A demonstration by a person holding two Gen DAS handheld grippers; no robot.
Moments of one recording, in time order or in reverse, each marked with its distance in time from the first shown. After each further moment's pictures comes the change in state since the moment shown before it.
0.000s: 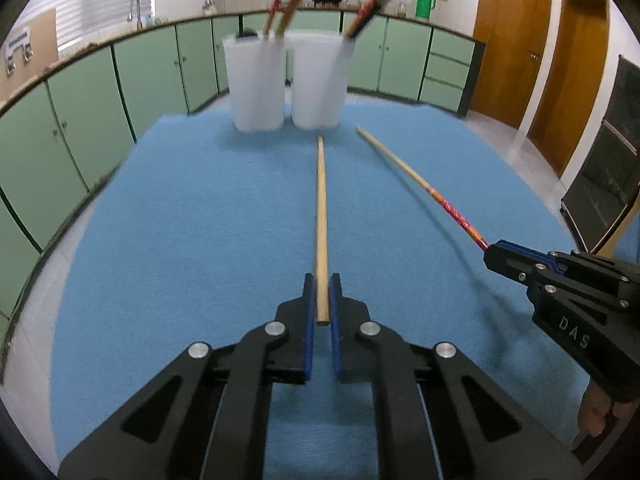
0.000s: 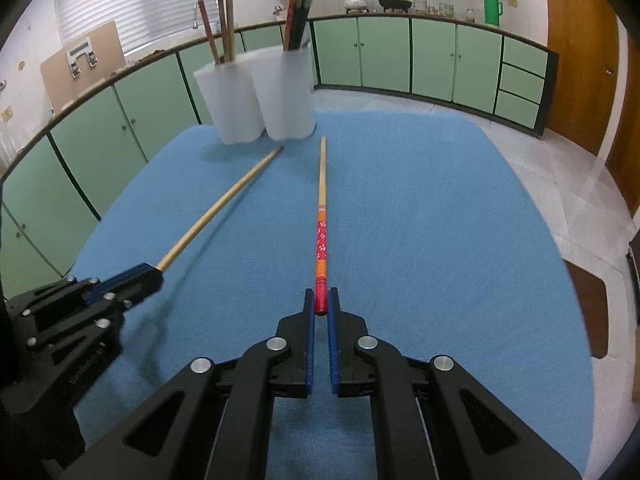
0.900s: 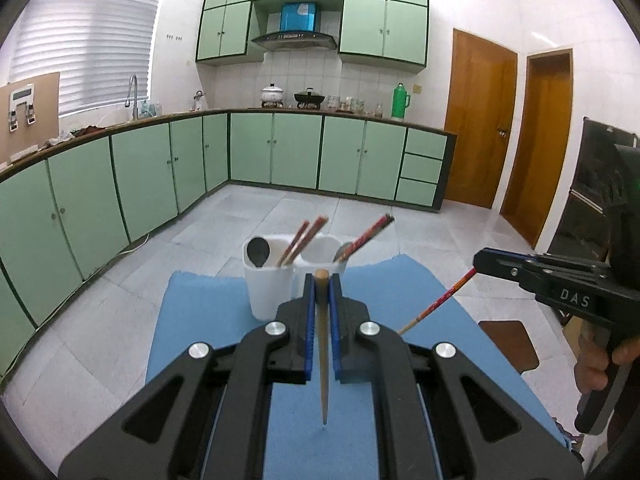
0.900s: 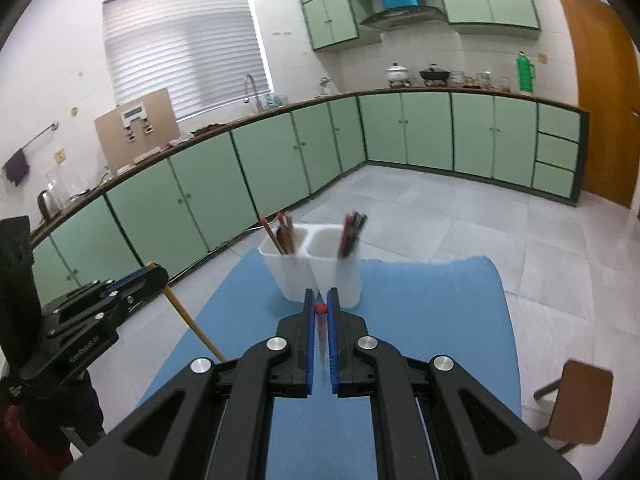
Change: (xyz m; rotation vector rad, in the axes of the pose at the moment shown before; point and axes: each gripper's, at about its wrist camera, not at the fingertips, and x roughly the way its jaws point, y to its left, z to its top) left arm -0.110 0.026 0.137 0.016 -0.333 -0.094; right arm -0.097 0.003 0.153 -0.061 -0.229 0.194
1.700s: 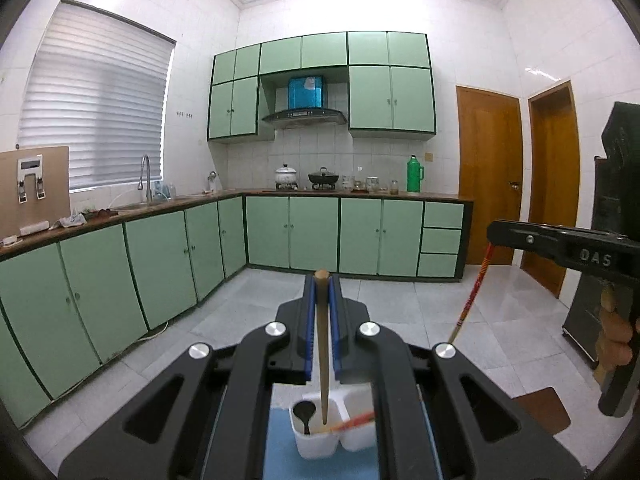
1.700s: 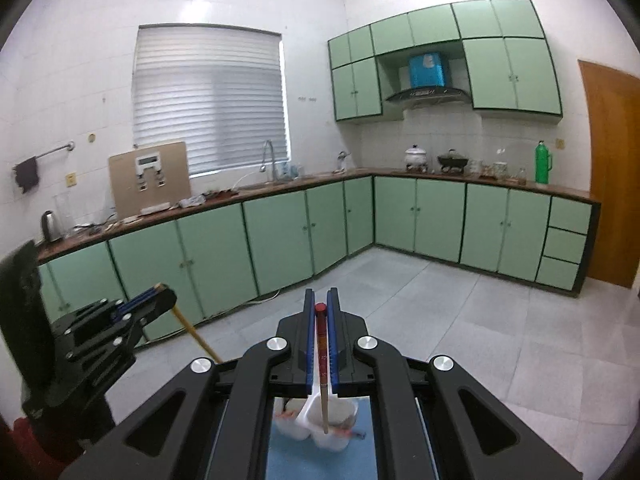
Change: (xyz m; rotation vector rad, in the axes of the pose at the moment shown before) left arm 0.020 0.016 0.150 0.059 -0.270 0.070; right arm 0.004 0.029 0.170 -0.118 -0.255 -0.017
